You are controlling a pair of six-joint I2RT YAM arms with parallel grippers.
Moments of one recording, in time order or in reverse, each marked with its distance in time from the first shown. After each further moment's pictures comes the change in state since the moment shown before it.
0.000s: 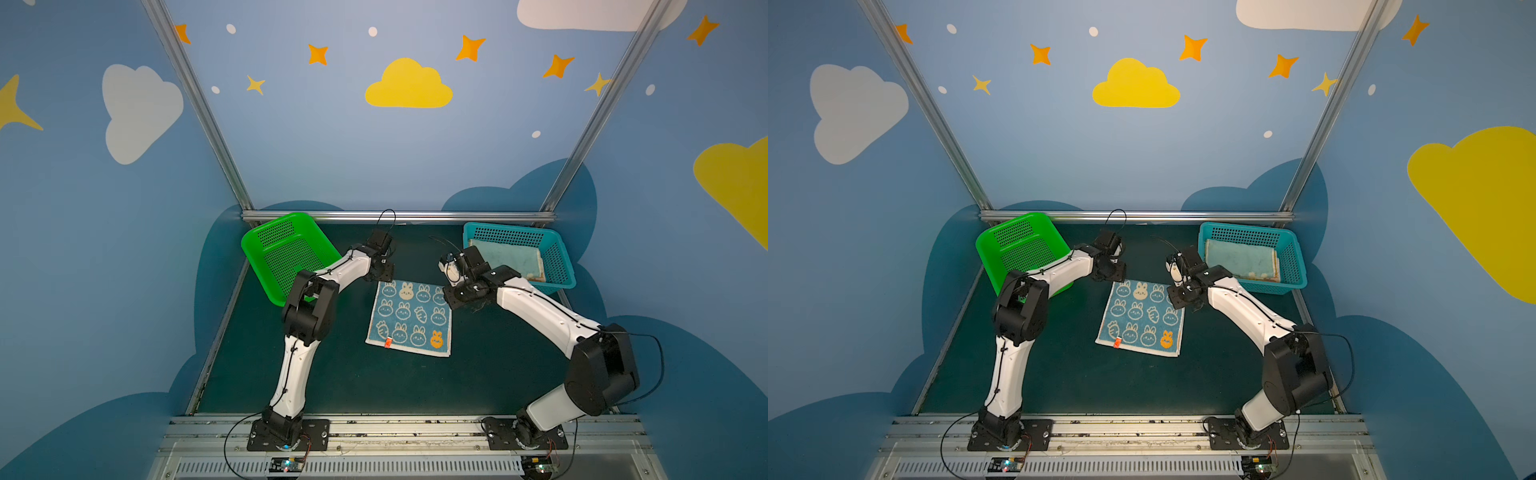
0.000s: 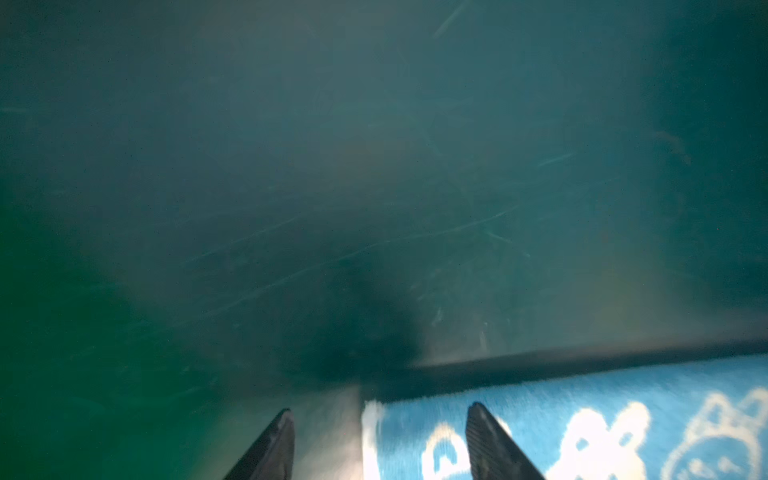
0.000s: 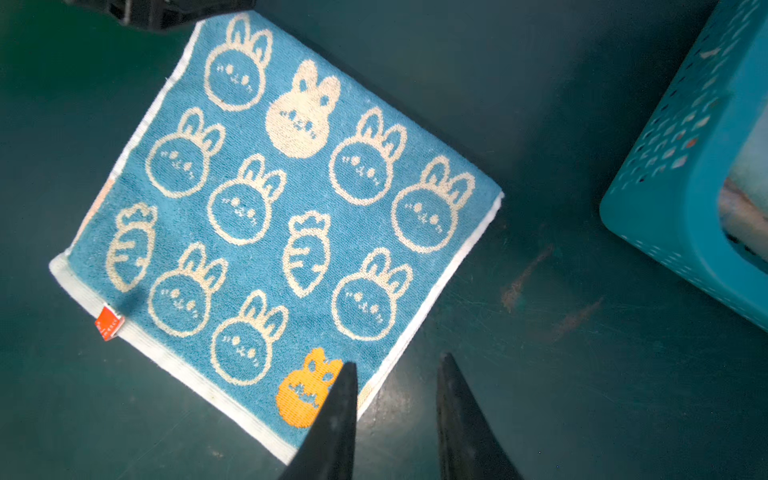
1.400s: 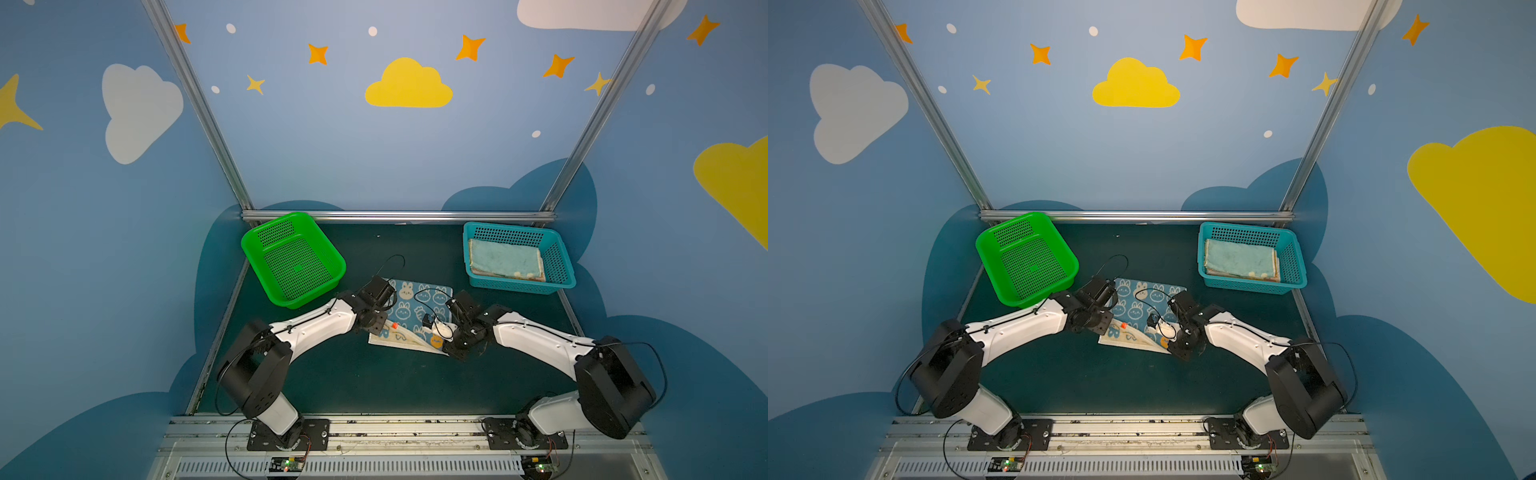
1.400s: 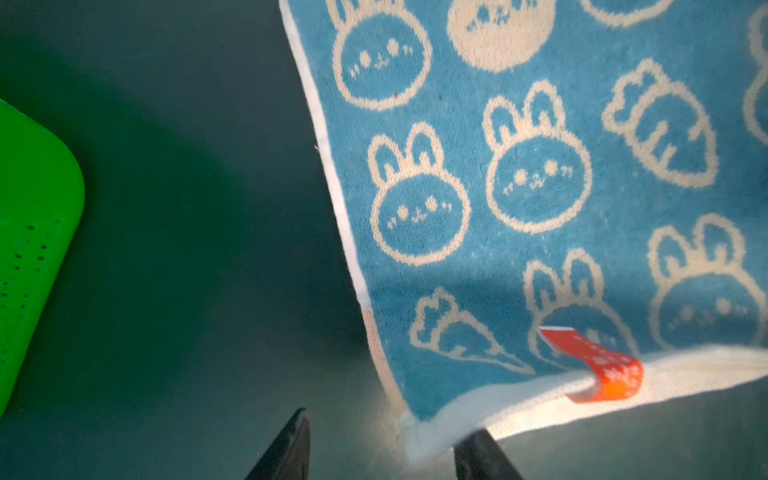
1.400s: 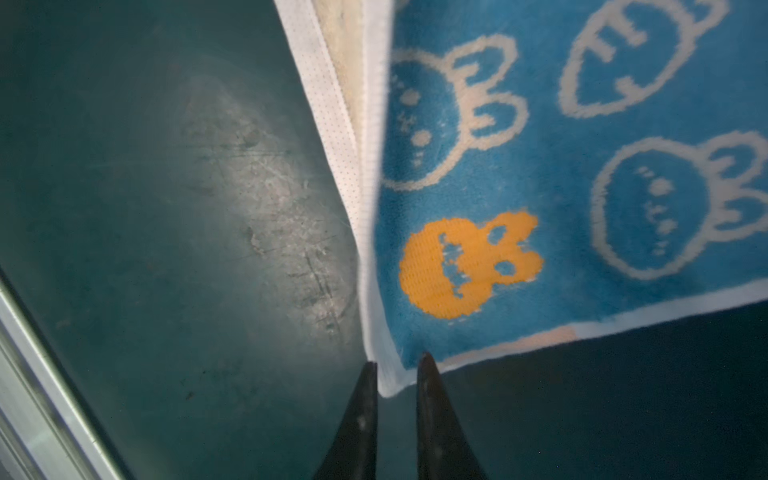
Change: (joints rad) left arm -0.248 -0.697 -0.780 0.019 -0.164 0.029; right arm 0.157 -0.123 -0.415 0.066 -0.179 -0.516
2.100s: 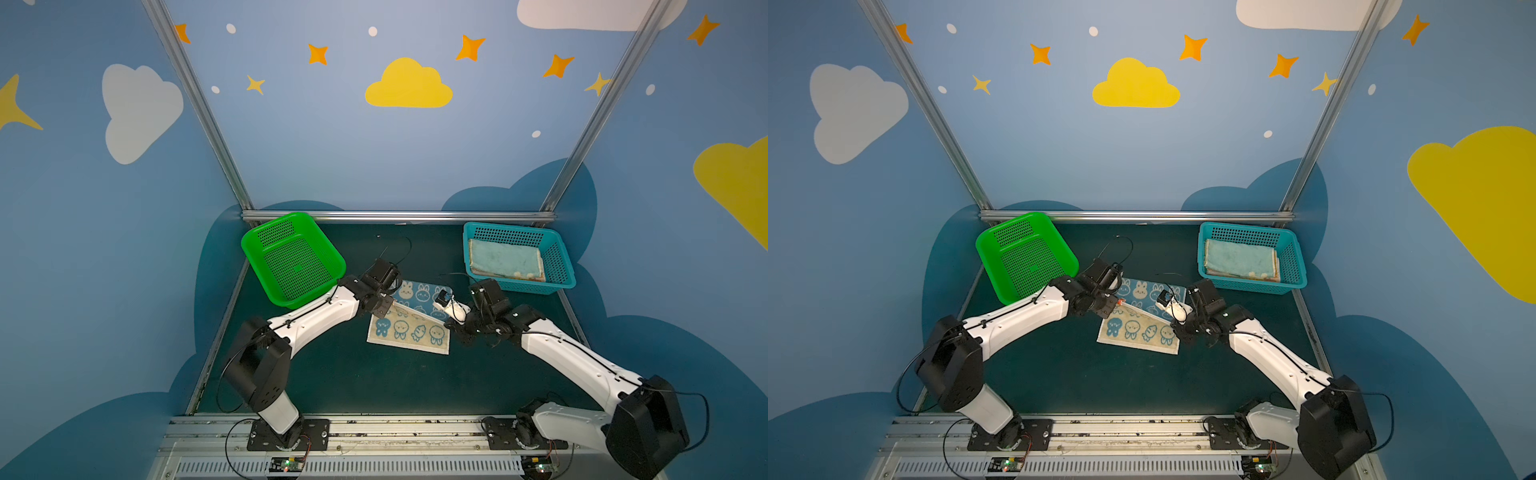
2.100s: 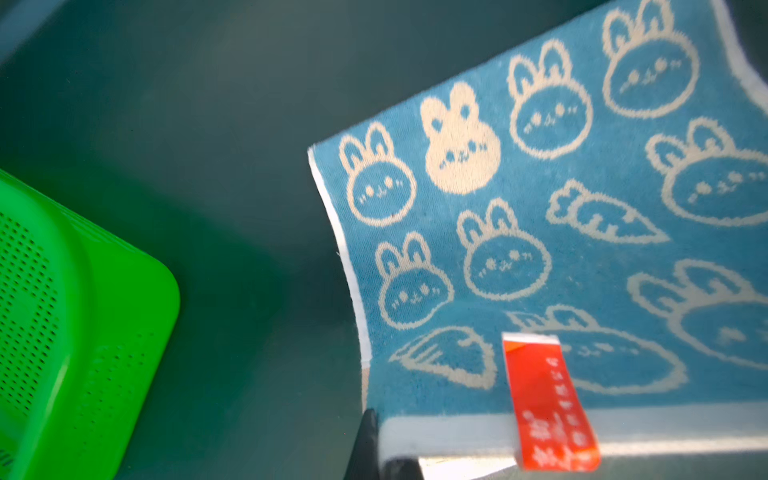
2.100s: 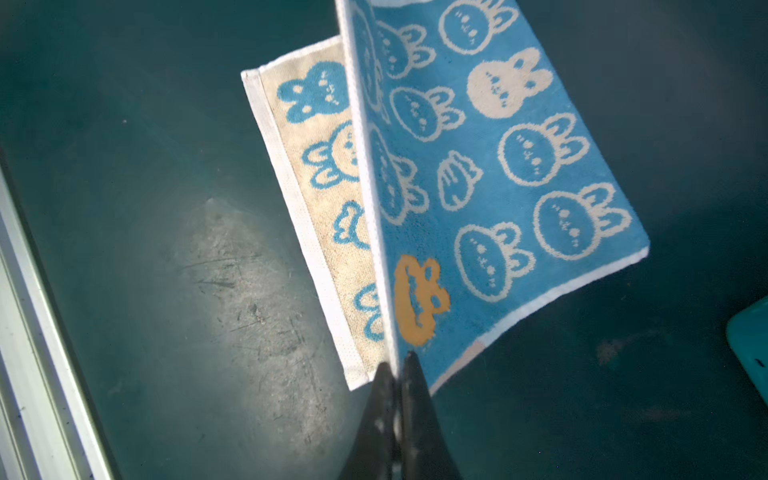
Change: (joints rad) left arm 0.019 0.063 0.188 -0.044 -0.046 0.138; right arm -0.120 -0.219 0.008 0.095 -0.068 0.041
